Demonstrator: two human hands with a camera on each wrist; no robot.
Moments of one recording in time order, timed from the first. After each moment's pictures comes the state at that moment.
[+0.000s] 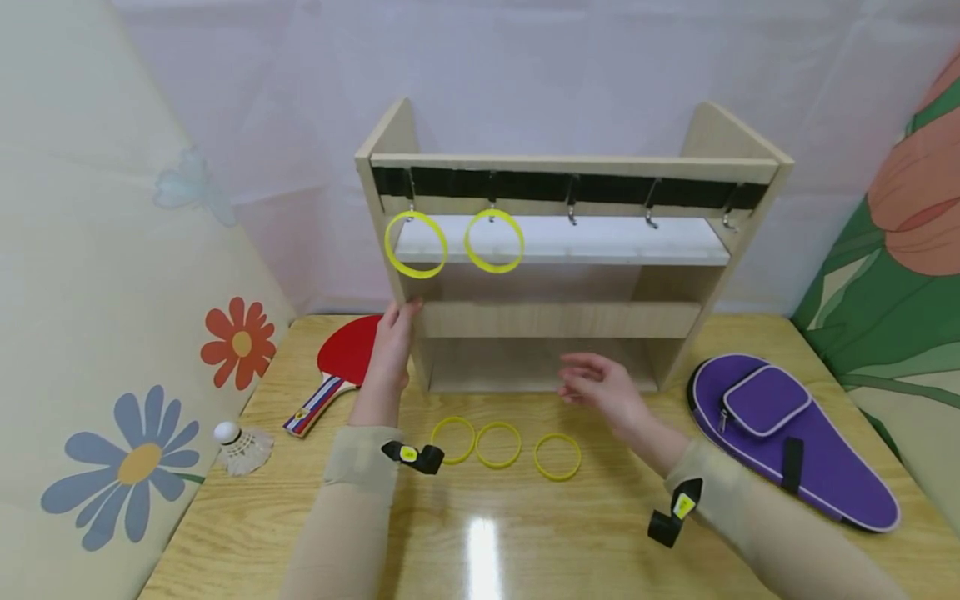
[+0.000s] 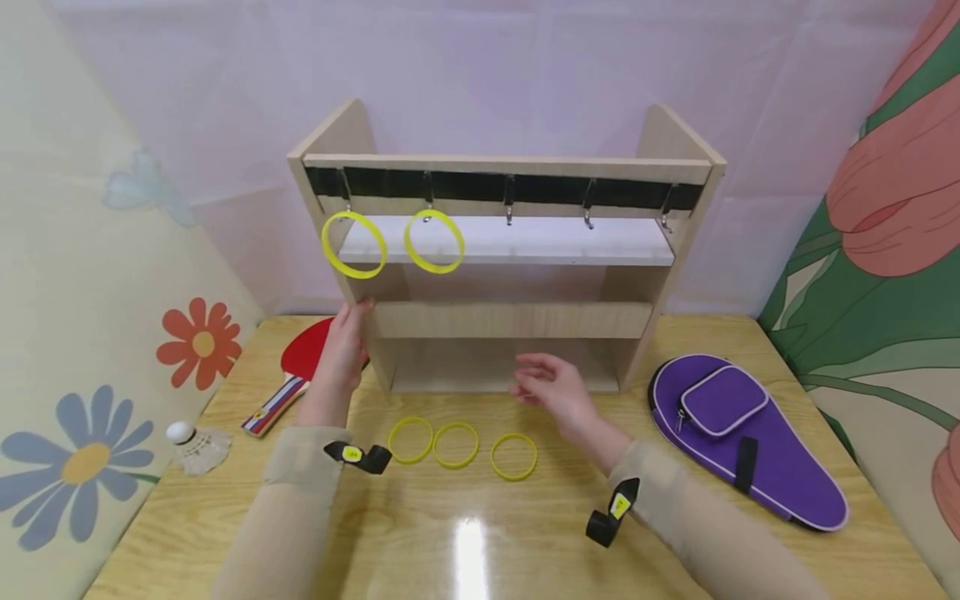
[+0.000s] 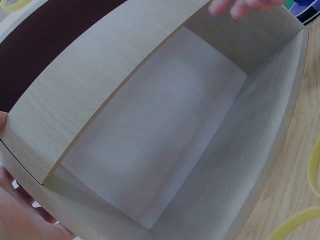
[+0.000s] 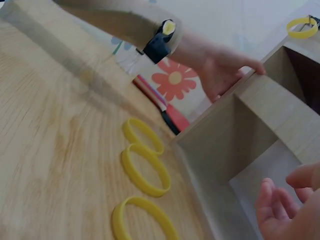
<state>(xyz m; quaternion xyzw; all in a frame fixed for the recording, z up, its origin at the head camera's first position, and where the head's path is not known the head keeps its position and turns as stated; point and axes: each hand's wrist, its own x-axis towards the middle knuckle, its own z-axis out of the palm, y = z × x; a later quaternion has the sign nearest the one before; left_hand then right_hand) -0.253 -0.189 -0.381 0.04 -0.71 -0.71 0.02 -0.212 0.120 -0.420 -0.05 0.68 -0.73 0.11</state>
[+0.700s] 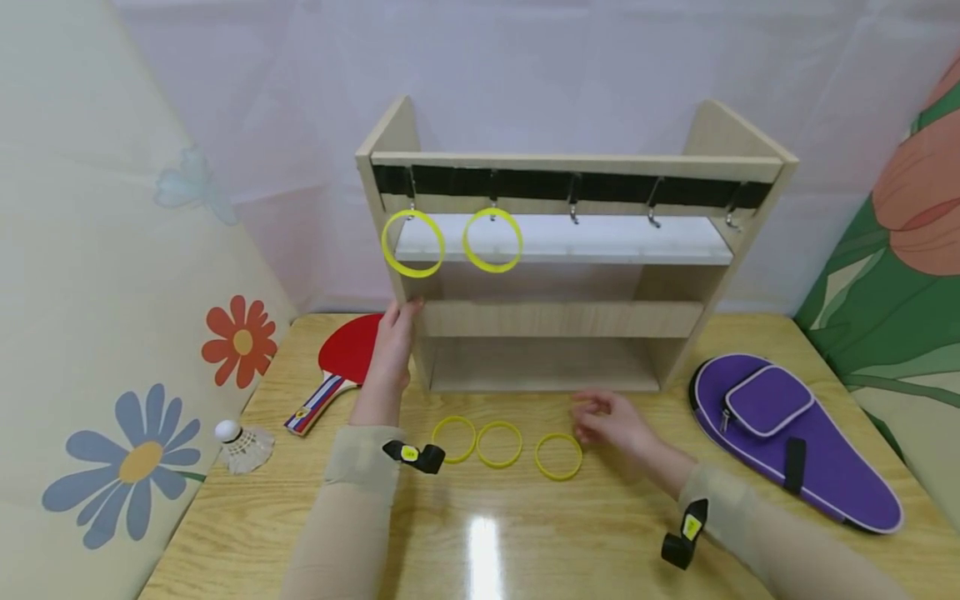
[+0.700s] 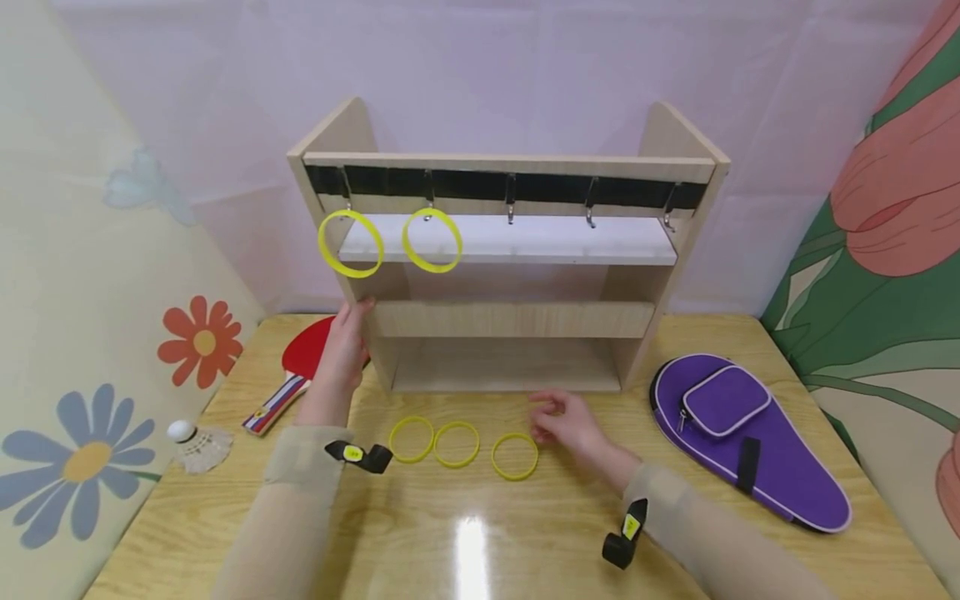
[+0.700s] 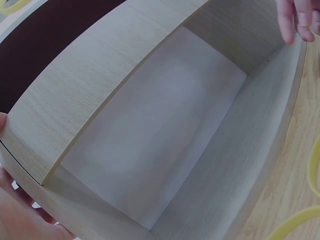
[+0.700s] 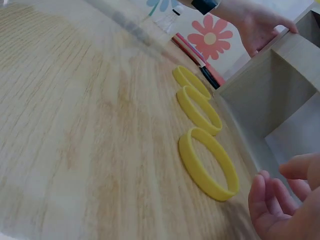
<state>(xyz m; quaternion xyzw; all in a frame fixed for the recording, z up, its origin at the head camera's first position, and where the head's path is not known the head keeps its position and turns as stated) -0.253 -0.188 -0.381 0.04 -0.71 -0.71 0.02 -0.199 0.137 -0.468 -0.03 0.73 -0.67 0.16</state>
